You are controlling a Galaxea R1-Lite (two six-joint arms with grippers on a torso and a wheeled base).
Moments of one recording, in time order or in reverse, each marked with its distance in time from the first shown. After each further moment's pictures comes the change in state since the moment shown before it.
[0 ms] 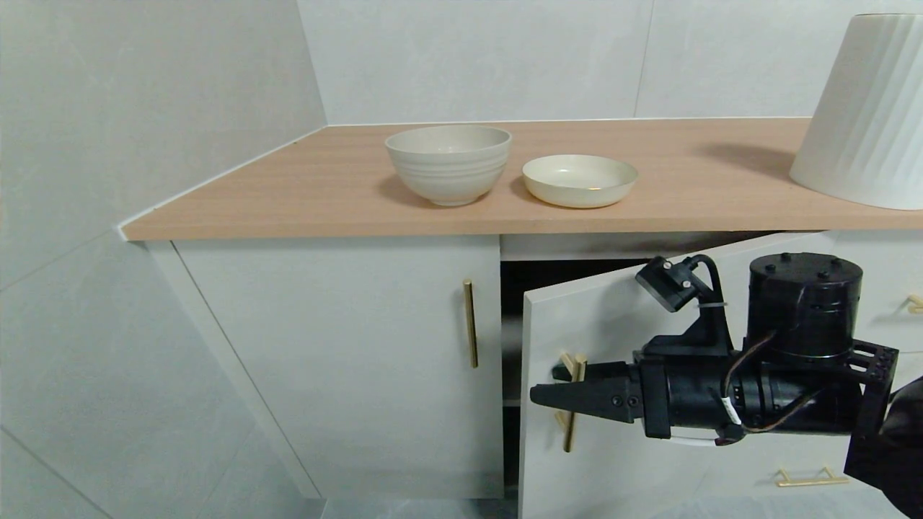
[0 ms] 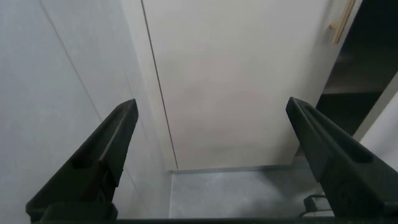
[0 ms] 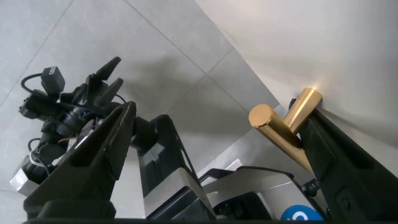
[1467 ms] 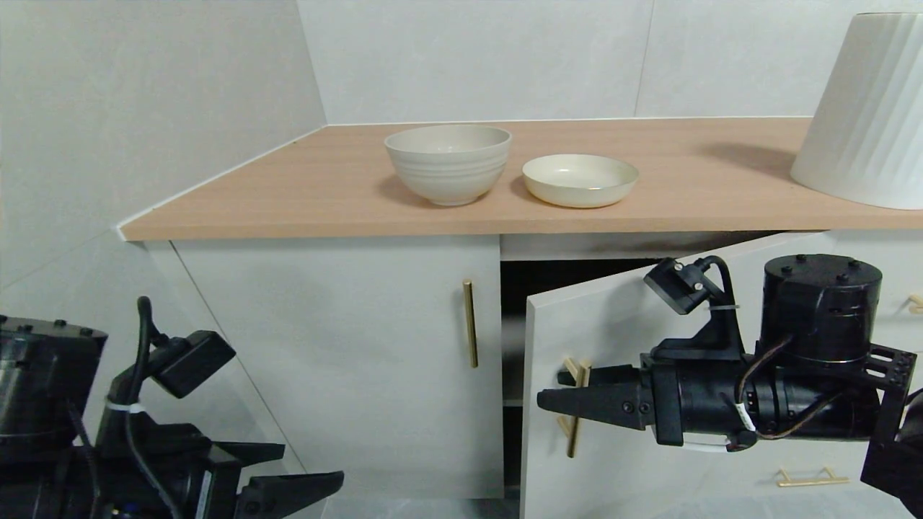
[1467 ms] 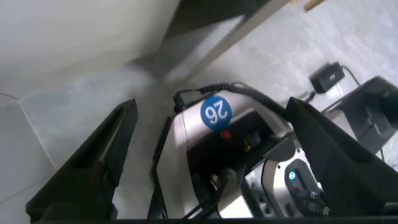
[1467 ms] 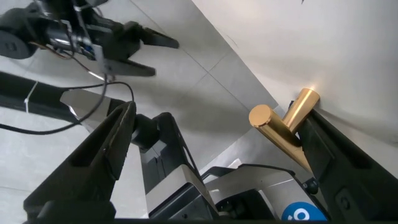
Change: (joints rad) left arm -0.293 1.246 -0.558 0.061 -0.359 -0.179; right arm -0.001 -0.030 0.024 -0.005 -0.001 -0.003
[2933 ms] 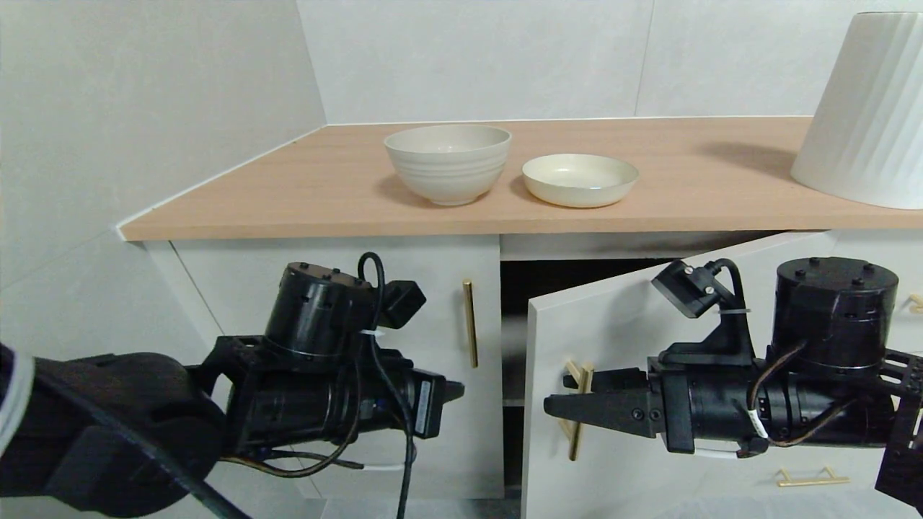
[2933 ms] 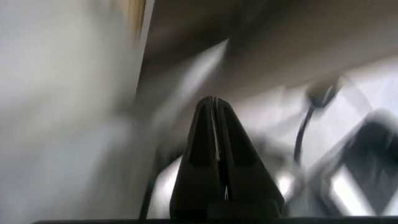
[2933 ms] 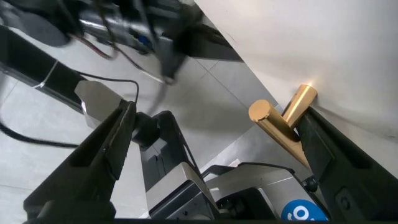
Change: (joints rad) left arm -0.313 0.483 -0.228 -0.415 0.182 -0.156; right arm 0.000 -0.023 0.024 0.000 0.000 -0.004
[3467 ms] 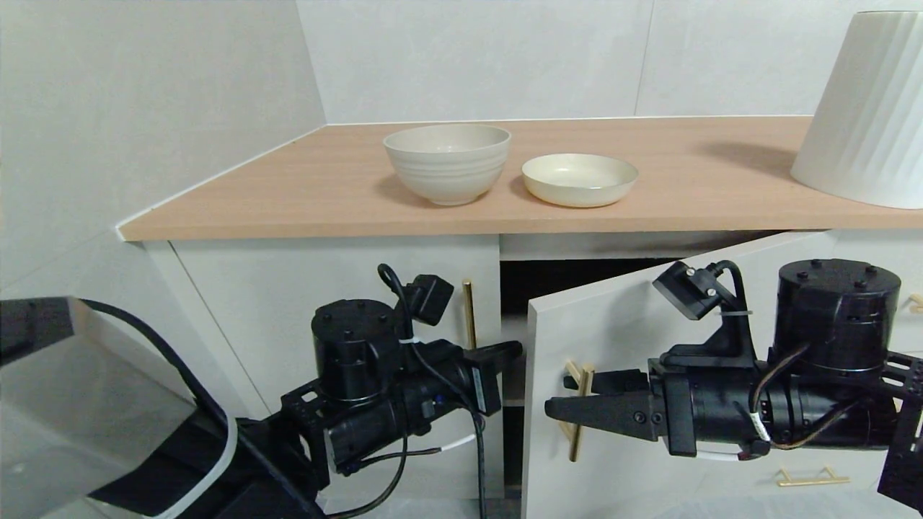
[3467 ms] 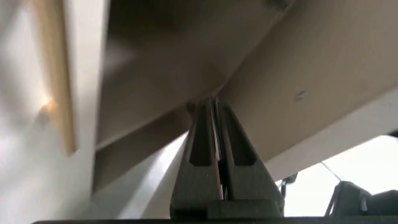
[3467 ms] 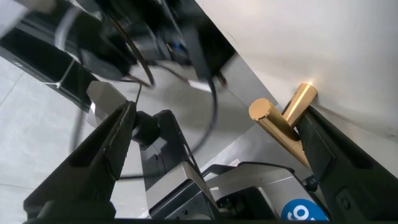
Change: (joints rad) left arm -0.078 0.234 0.153 -0.822 0.004 -0.118; right arm 0.000 -0.002 0.008 -0.003 0.002 0.000
